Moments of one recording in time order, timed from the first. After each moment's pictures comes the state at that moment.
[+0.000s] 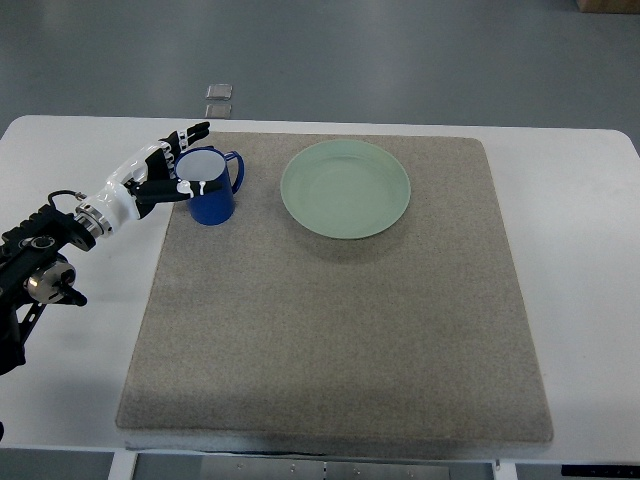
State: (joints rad) left arm -0.54 0.35 -1.04 -0.80 0.90 -0.40 -0.34; right arm 0.00 0.00 0.03 0.09 -0.03 0.19 0.20
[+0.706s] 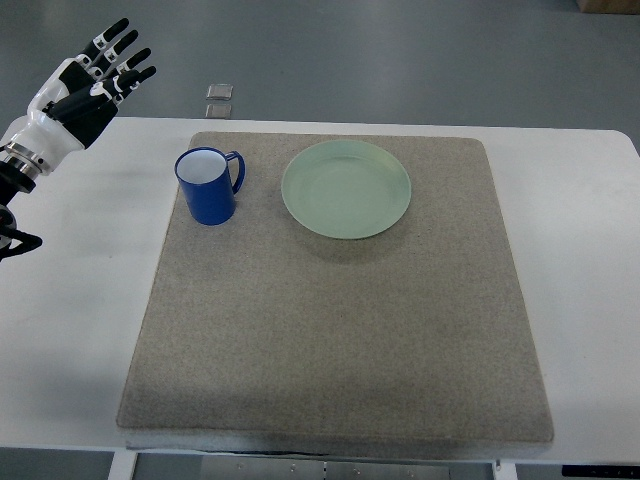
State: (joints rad) left arm -0.67 0.49 -1.03 -0.80 0.31 -0.55 -0.22; right arm 0.00 0.00 0.03 0.10 -0.03 0.19 0.20
